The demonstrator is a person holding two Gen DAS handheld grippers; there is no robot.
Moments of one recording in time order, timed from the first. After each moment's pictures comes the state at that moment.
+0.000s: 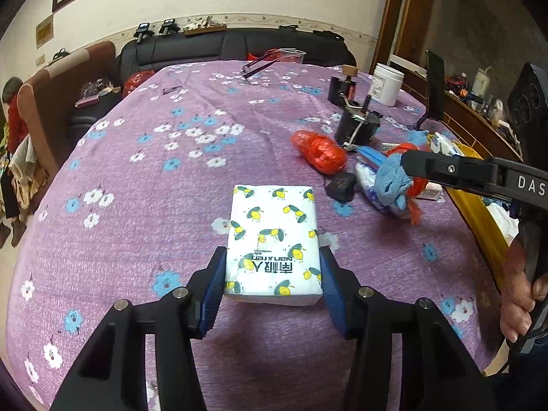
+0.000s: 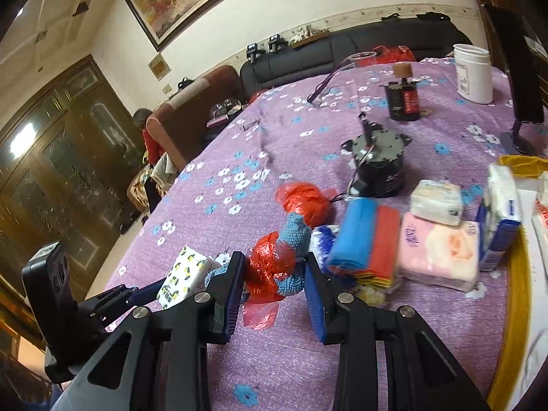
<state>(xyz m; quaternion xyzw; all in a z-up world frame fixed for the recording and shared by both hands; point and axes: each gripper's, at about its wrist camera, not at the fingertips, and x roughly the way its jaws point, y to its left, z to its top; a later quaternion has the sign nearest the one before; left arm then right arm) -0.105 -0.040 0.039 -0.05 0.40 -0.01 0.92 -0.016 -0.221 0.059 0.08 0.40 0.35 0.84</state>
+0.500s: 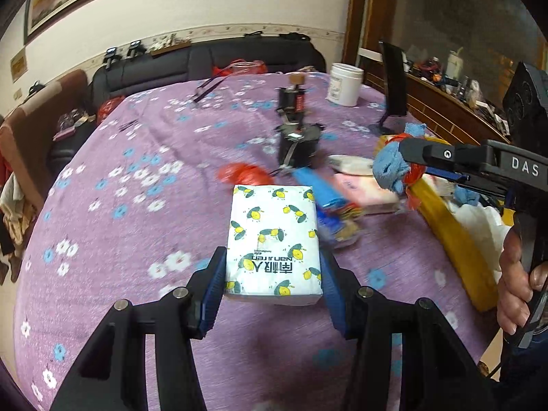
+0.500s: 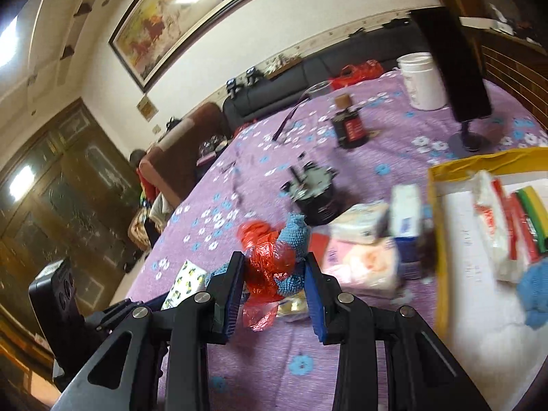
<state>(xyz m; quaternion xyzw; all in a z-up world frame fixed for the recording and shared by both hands) -0.082 -0.110 0.066 0.00 0.39 -0.05 0.92 -0.005 -0.310 0.077 0.16 0.36 0.32 0.86</state>
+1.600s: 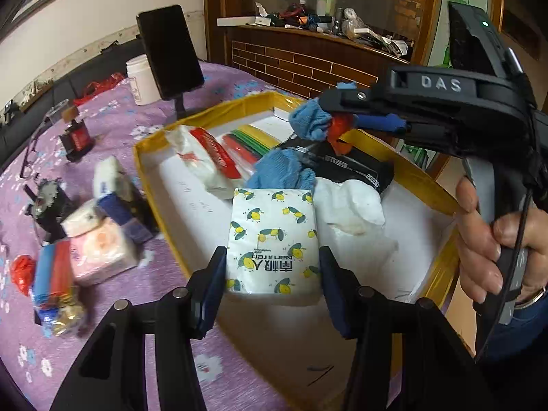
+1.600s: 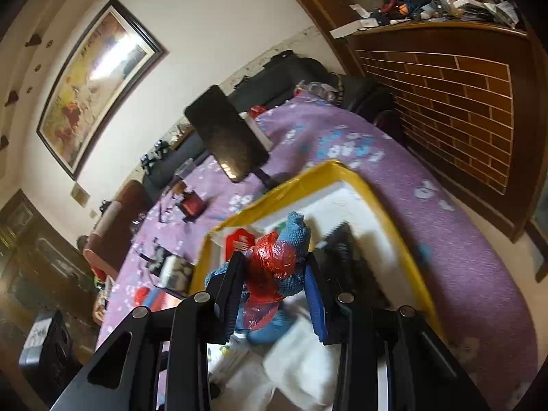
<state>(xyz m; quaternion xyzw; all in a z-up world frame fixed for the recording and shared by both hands) -0.047 -0.354 0.046 0.10 0.41 -0.26 0.87 -0.017 -0.549 0.070 0.25 0.34 0.12 0.90</state>
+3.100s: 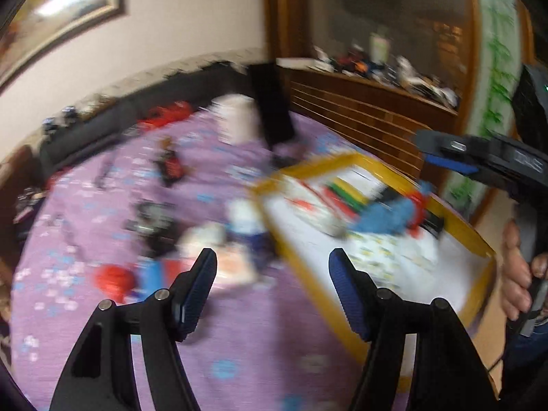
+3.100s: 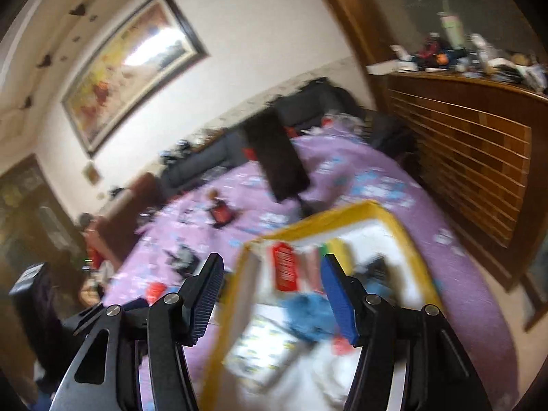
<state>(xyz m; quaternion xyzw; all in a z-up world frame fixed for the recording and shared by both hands) -0.049 -0.259 0.112 0.08 0.33 -0.13 0.93 -0.039 -0.499 0.128 0.19 0.26 0.21 0.92</state>
